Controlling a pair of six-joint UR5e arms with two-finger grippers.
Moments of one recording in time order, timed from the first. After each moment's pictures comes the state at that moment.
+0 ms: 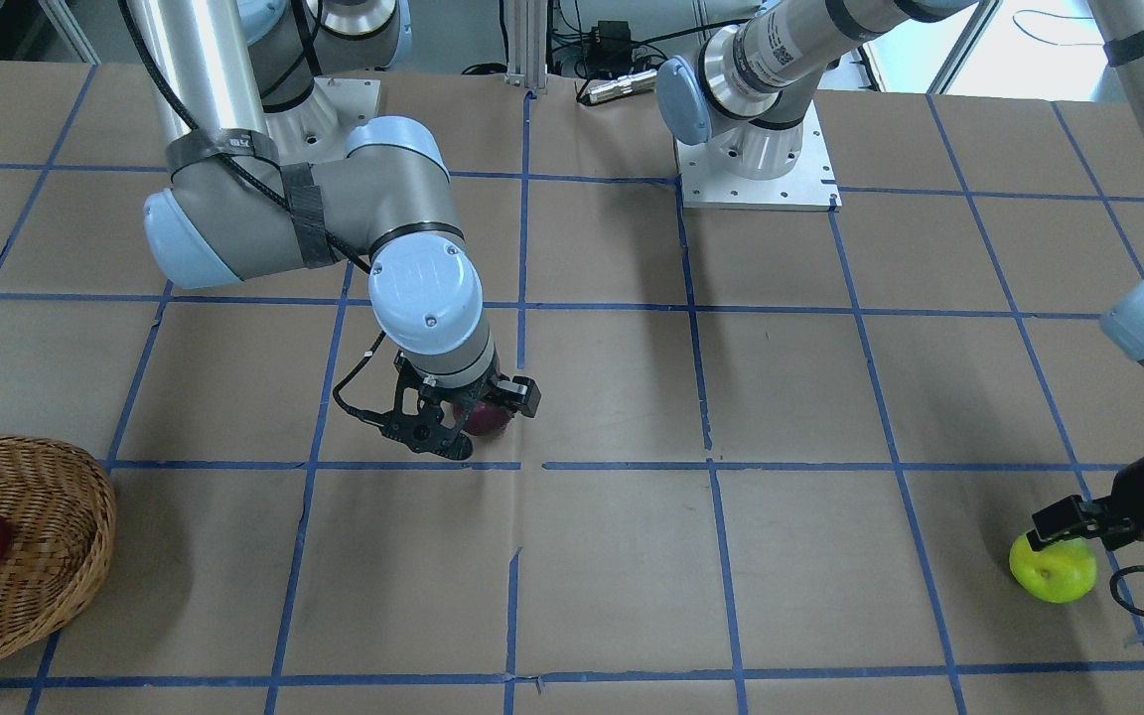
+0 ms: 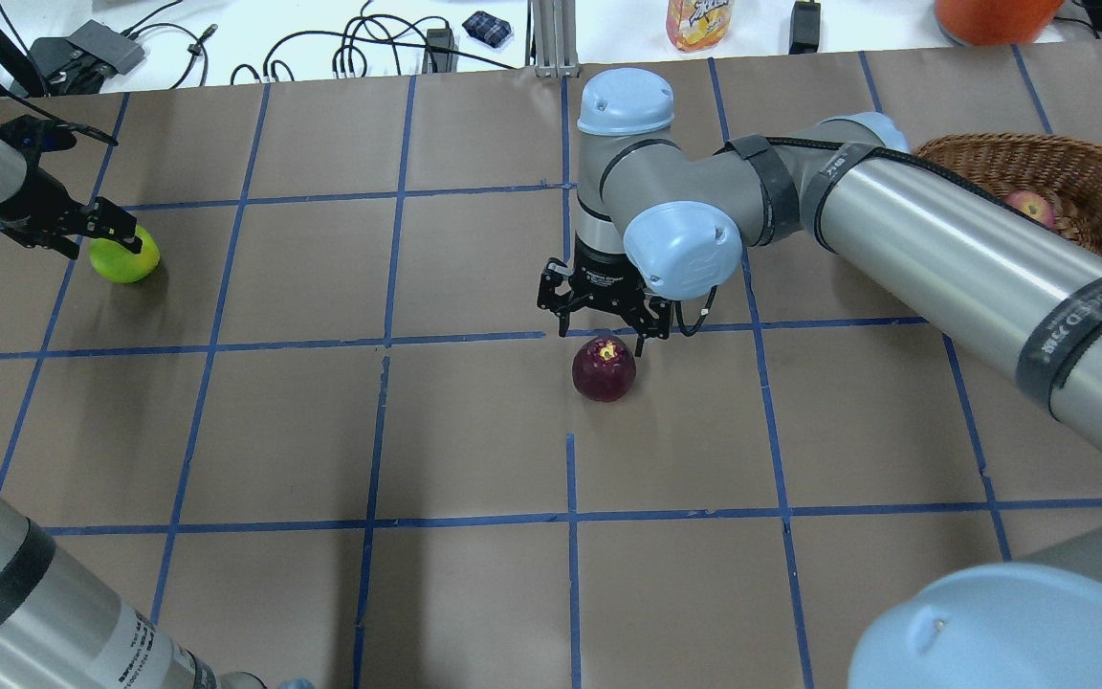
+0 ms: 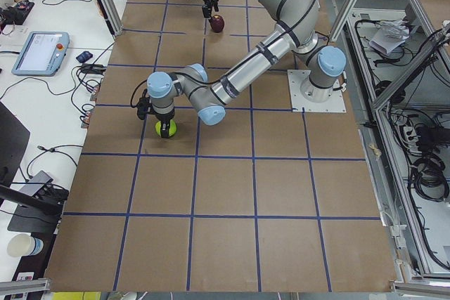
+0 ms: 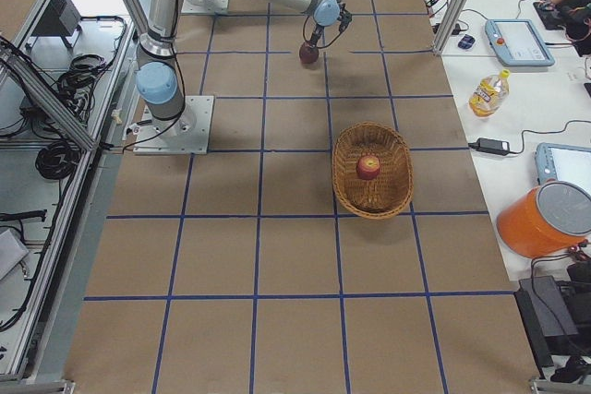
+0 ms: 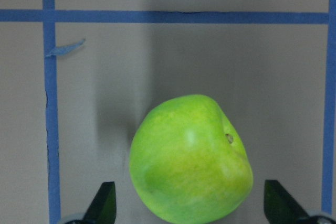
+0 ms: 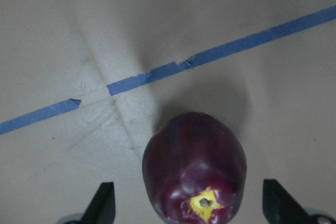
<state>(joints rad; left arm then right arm) -1.01 -2.20 -1.47 -0.99 1.48 0.54 1.87 -1.11 1.62 -1.87 -1.44 0.62</state>
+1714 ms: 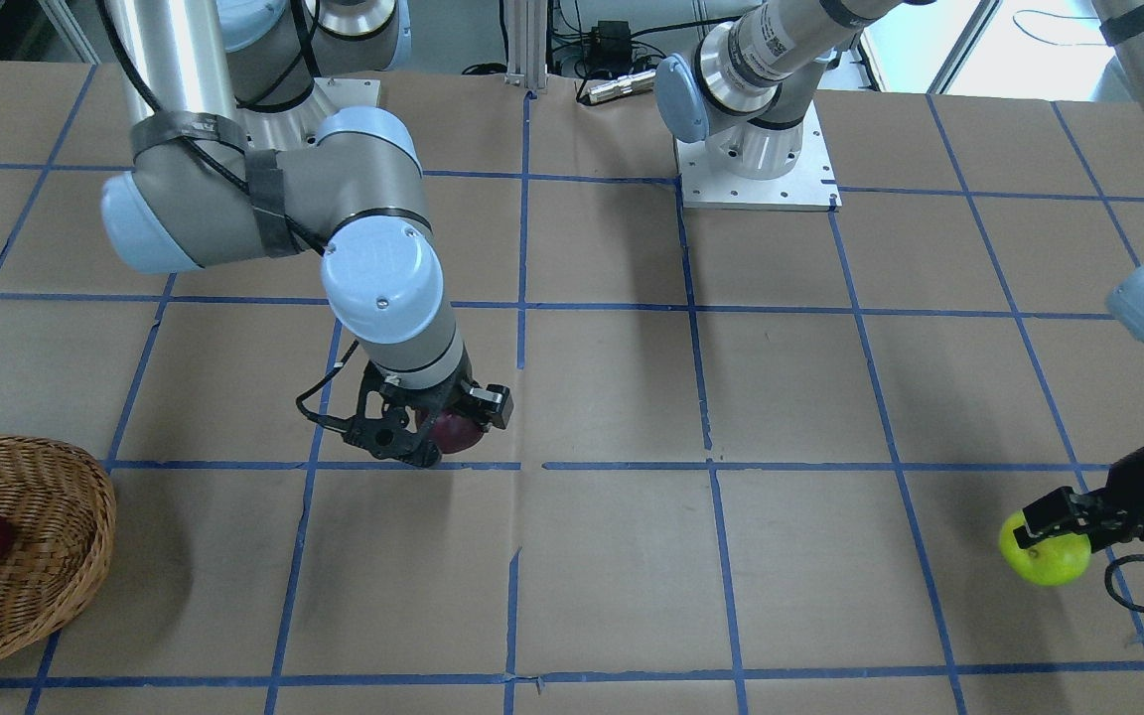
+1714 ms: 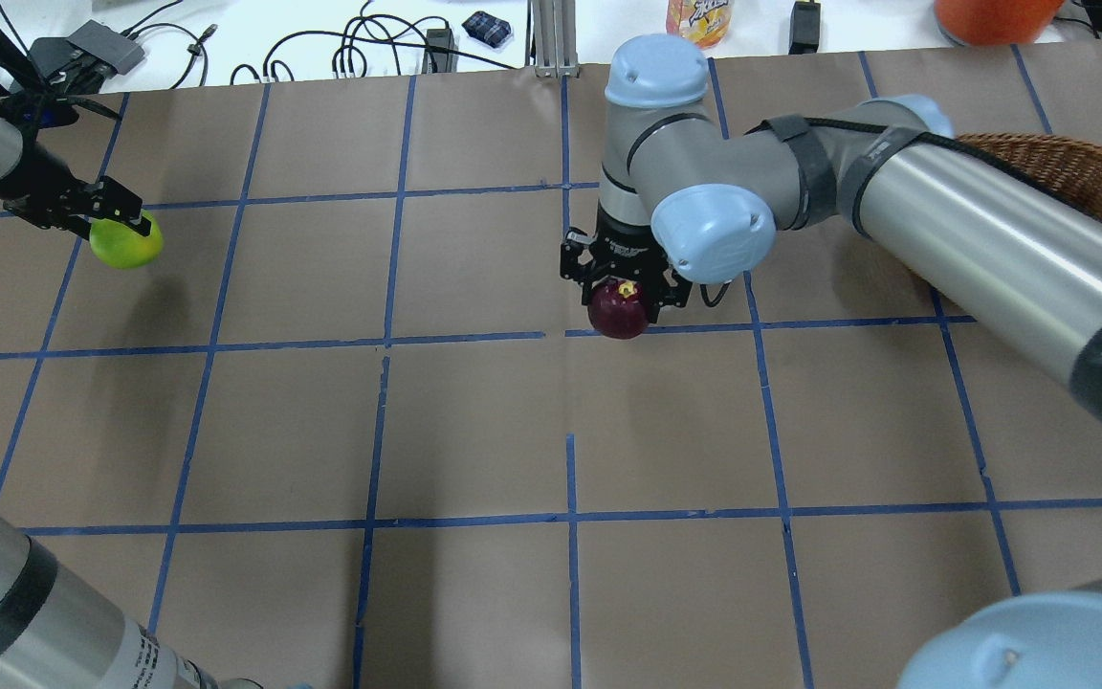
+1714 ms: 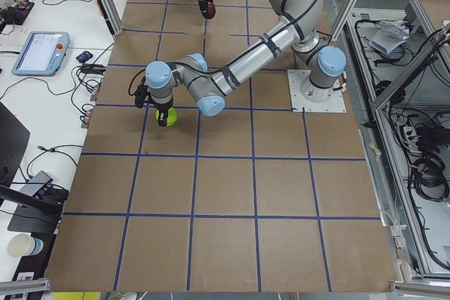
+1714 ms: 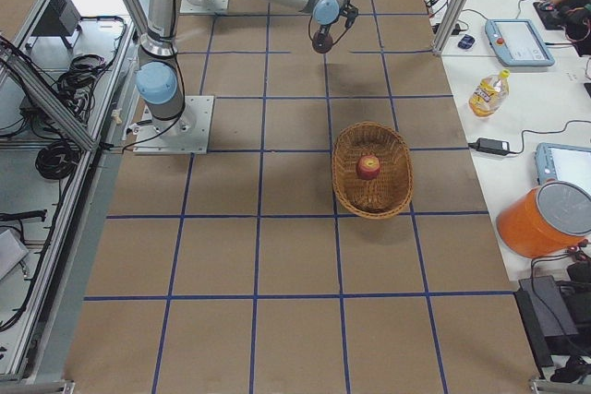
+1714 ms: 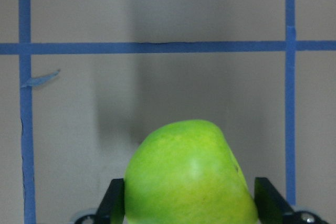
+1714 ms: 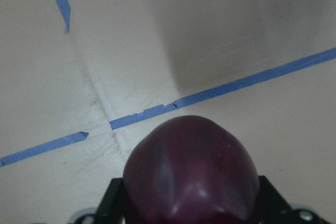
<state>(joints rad) -1.06 -2.11 -1.46 -1.13 1.41 0.56 1.80 -1.17 1.57 -1.87 -1.49 0.53</state>
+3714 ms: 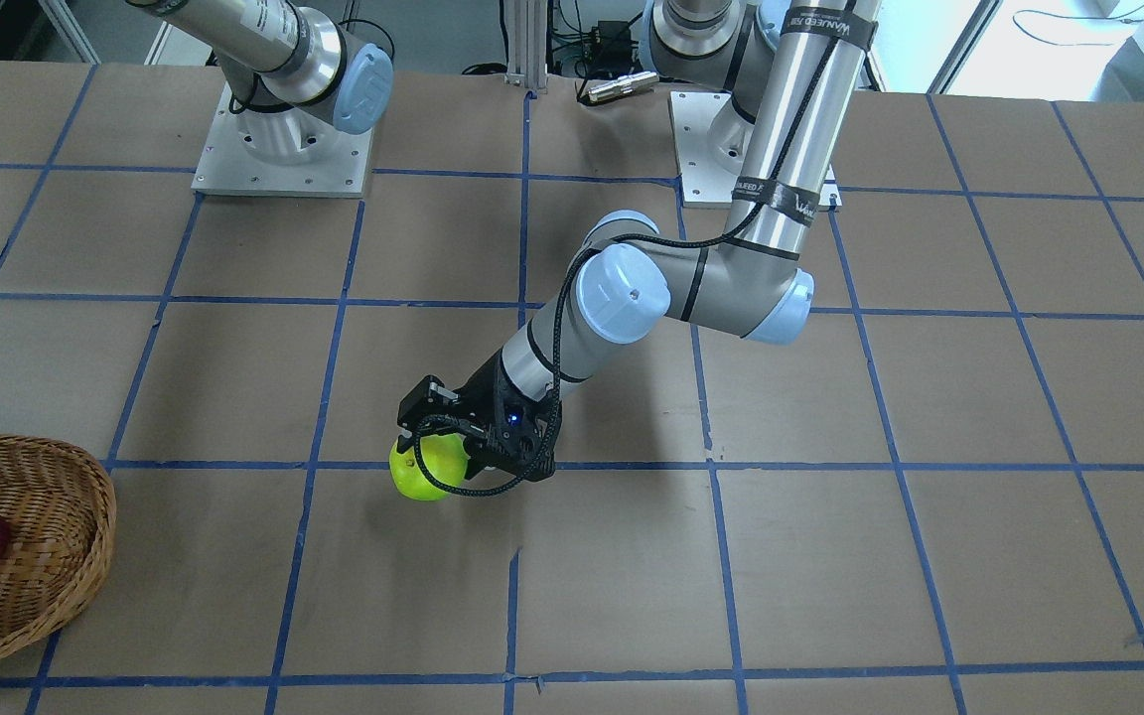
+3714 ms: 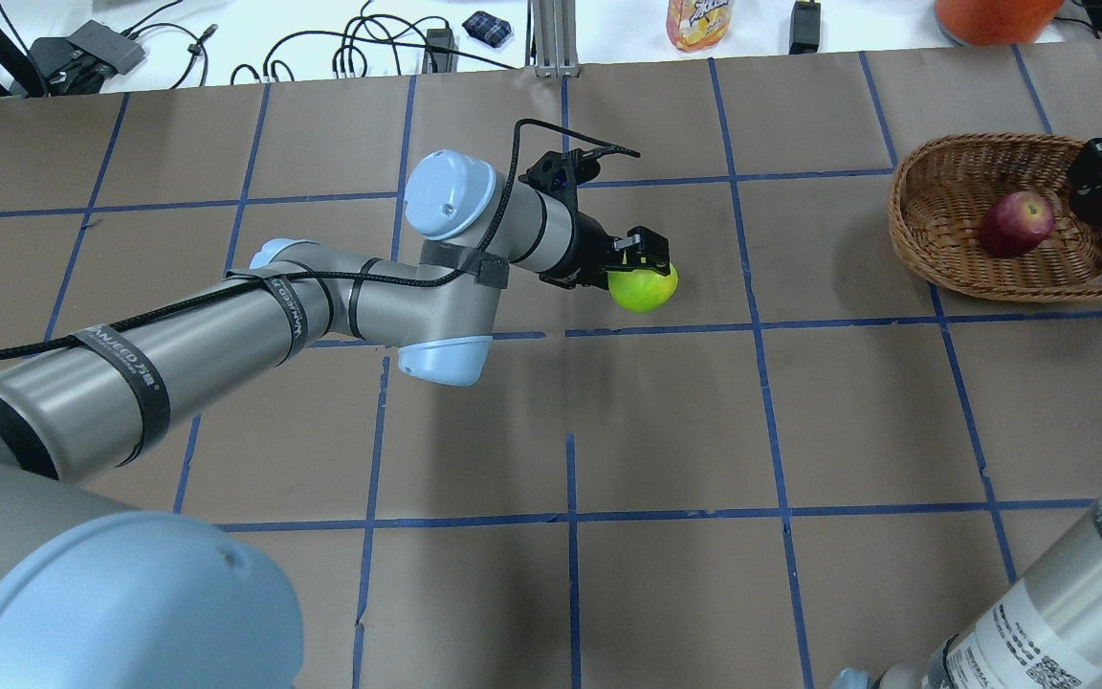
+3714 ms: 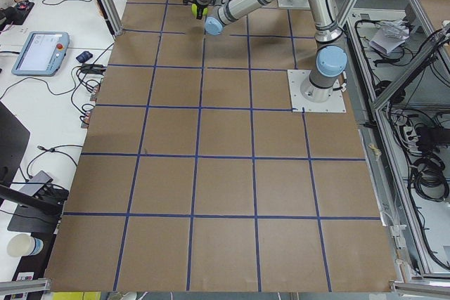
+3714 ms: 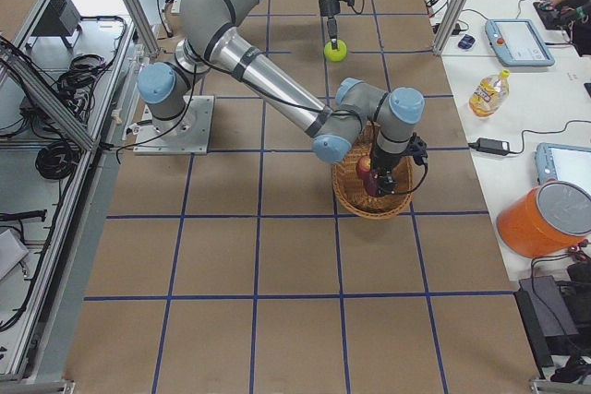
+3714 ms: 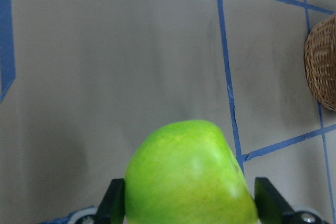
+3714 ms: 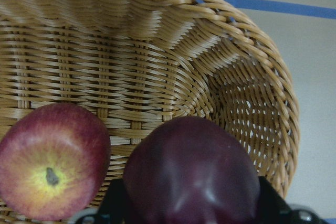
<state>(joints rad) -1.87 -2.14 -1.80 -0.34 1.03 -0.36 1.02 -0.95 1.35 -2.01 -1.71 -0.65</state>
